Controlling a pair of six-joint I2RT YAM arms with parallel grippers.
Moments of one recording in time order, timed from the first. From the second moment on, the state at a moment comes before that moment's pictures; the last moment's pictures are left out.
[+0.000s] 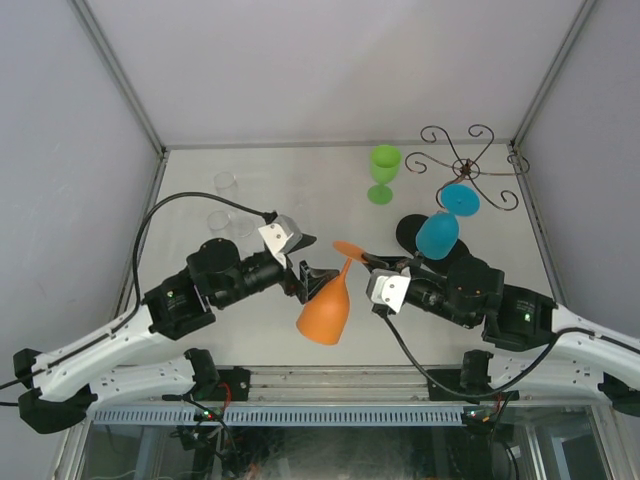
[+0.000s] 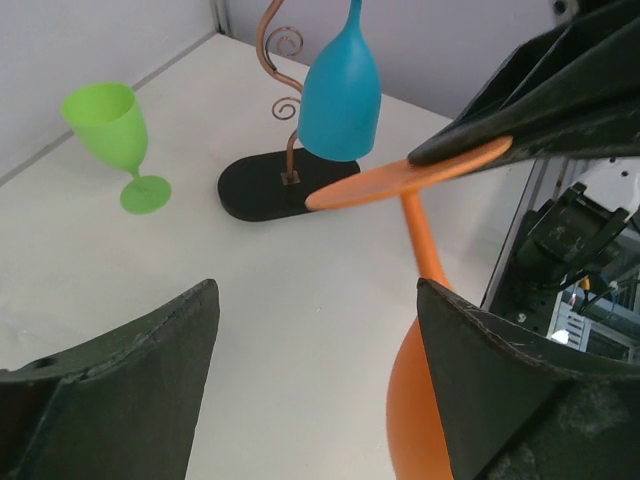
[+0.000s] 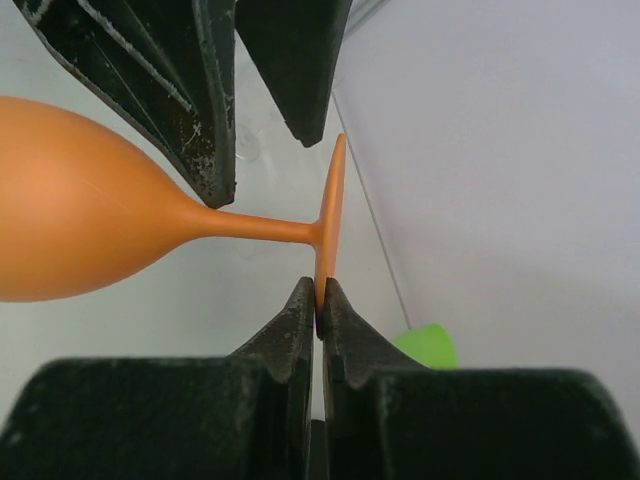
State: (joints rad) left arm -1.07 0.85 0.99 -0.23 -0.02 -0.05; right arm 1.25 0.76 1.01 -0.39 0.20 -0.74
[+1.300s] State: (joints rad) left arm -1.08 0.91 0.98 -0.12 0.03 -0.19; right arm 1.33 0.83 1.01 -0.28 0.34 -0.81
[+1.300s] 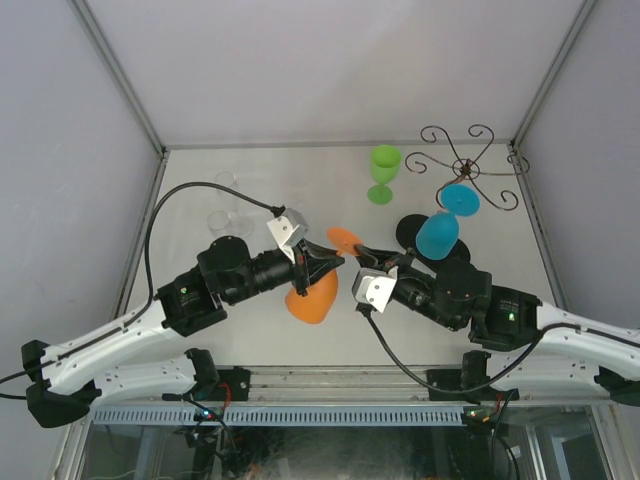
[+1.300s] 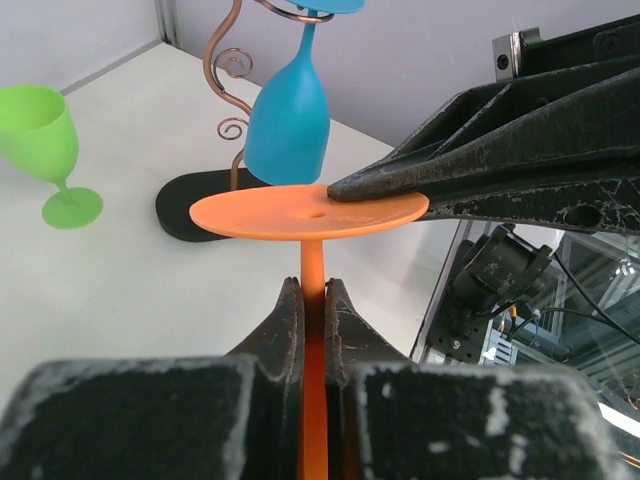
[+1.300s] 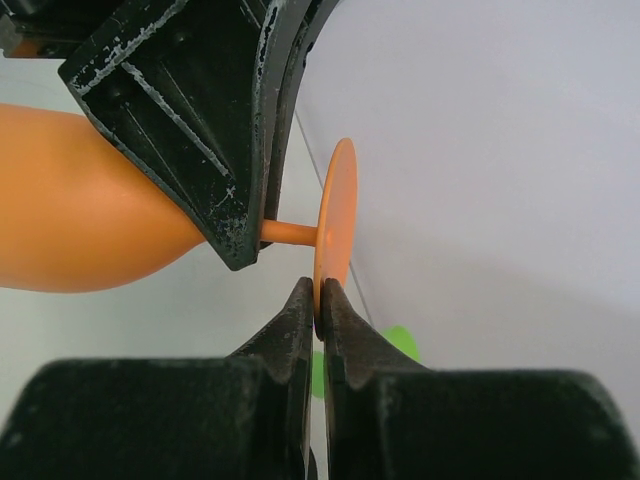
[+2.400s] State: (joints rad) left arm -0.91 0.74 0.93 -0.19 -0.11 -0.19; right arm 1.32 0.77 1.05 -0.60 0.40 -0.30
